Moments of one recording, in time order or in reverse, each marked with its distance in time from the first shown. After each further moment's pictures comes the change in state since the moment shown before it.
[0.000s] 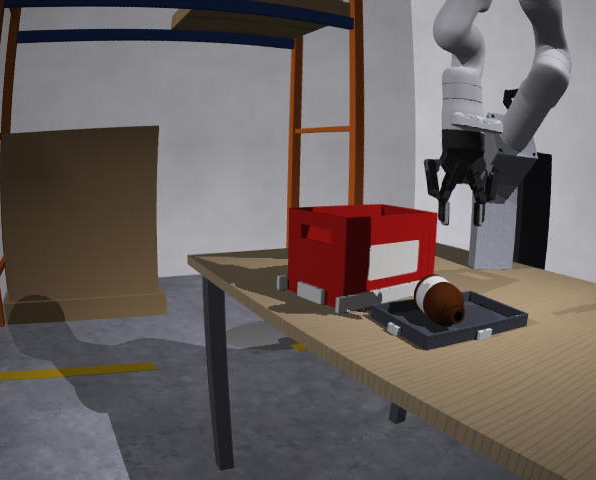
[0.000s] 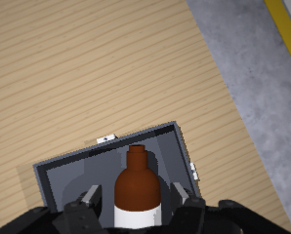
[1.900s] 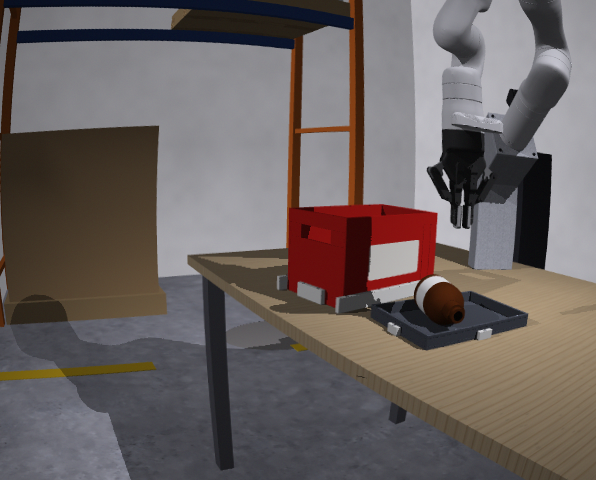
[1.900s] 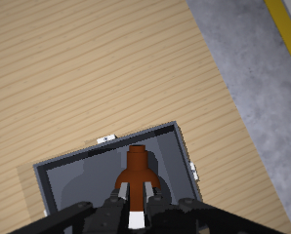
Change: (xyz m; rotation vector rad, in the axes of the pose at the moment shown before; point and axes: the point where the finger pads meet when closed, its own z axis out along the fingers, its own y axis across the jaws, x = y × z) arm 0.000 0.000 0.000 0.001 0.000 0.000
